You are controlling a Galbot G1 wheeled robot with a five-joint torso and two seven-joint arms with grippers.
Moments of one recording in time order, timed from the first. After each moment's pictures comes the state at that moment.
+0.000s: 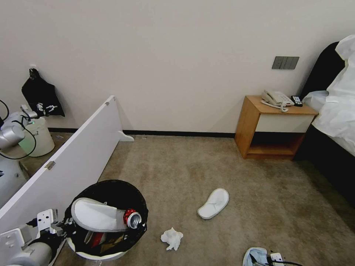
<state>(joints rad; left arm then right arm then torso) 1.73 -1.11 -0.92 -2.37 -1.06 0.65 -0.50 -1.47 1.19 0.59 1.38 0.22 -0.06 -0.18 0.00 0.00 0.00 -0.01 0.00</state>
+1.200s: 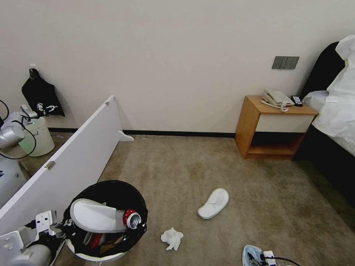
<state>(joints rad) 1.73 -1.12 -0.92 -2.38 -1.05 0.65 -0.51 -1.35 1.21 0.56 1.20 0.21 -0.06 -0.22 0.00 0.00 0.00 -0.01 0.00</state>
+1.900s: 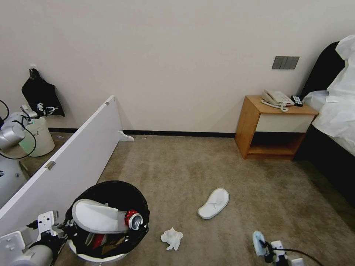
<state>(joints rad) 1.73 -1.12 -0.91 -2.38 -1.06 0.65 -0.51 -1.45 1.09 0.61 1.43 0.25 -0.05 -0.21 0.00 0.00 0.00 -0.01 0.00</state>
